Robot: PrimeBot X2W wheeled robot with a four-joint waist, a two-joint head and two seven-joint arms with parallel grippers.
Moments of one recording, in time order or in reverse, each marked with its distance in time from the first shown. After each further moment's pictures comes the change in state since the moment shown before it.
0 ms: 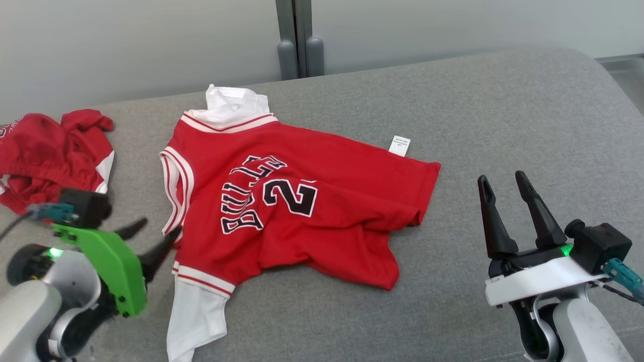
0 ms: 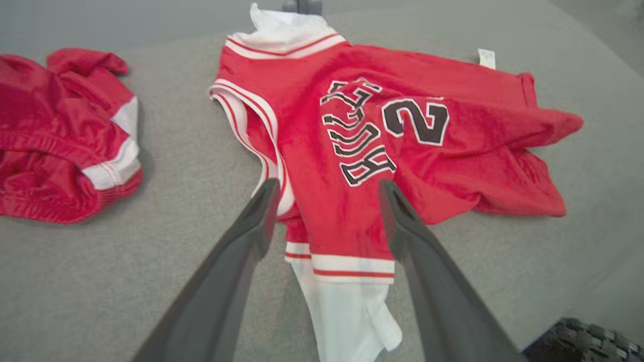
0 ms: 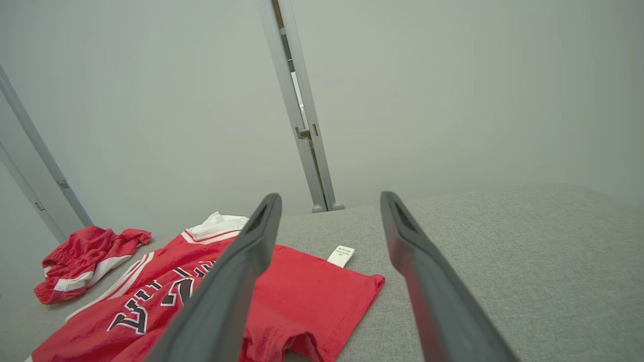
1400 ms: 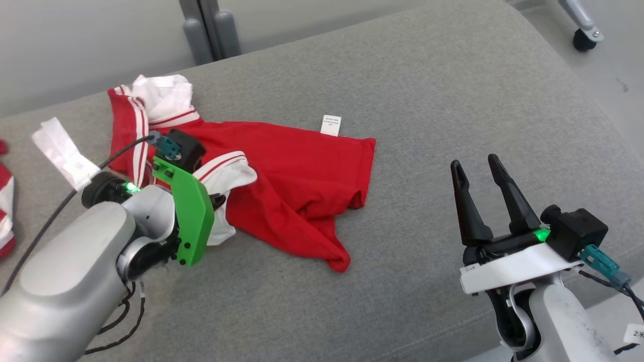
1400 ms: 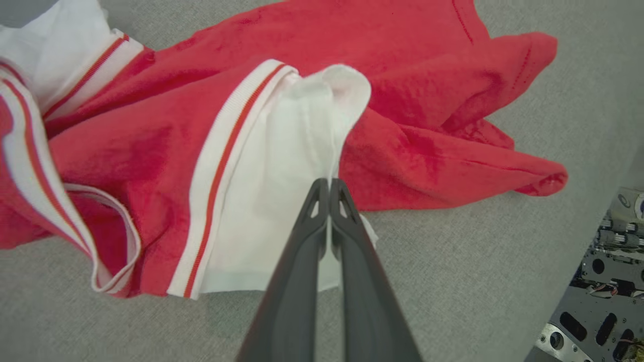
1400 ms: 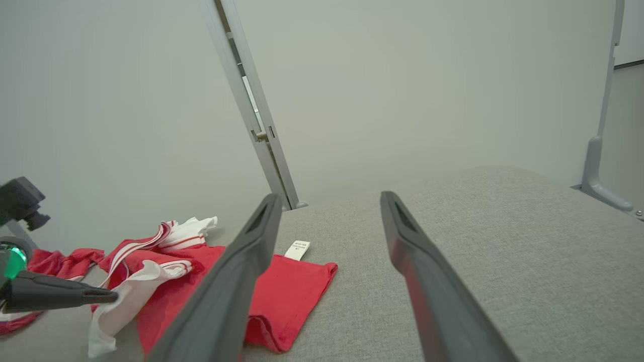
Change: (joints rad) left arm -0.336 -0.268 -0.159 0.333 0.175 -0.182 0.217; right arm -0.062 0.052 0.052 -0.002 -0.006 0.000 0.000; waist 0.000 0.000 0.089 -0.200
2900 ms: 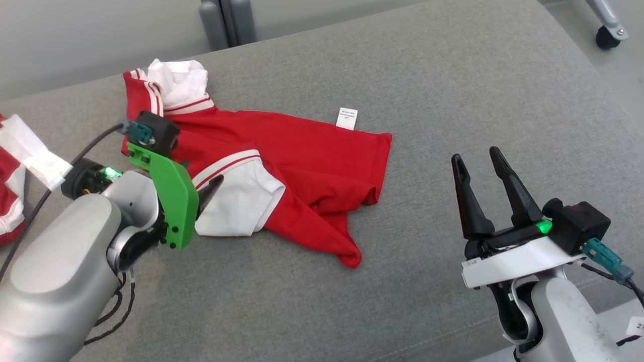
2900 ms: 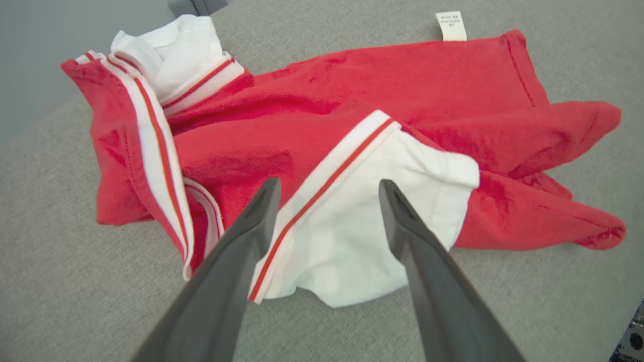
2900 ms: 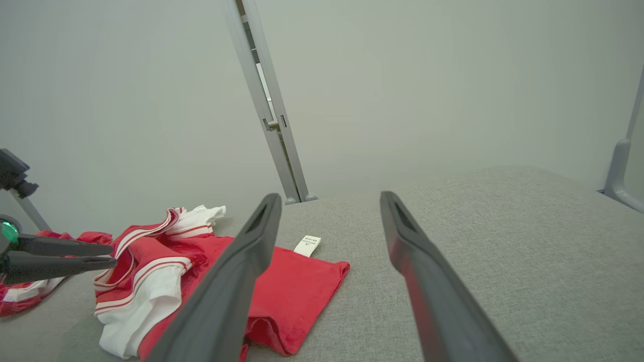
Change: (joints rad) left arm 0.020 -0.026 0.143 0.044 0.090 -0.003 -0.094; right arm -0.017 -0.021 0.007 -0.003 -0.007 0.000 0.000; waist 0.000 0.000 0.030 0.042
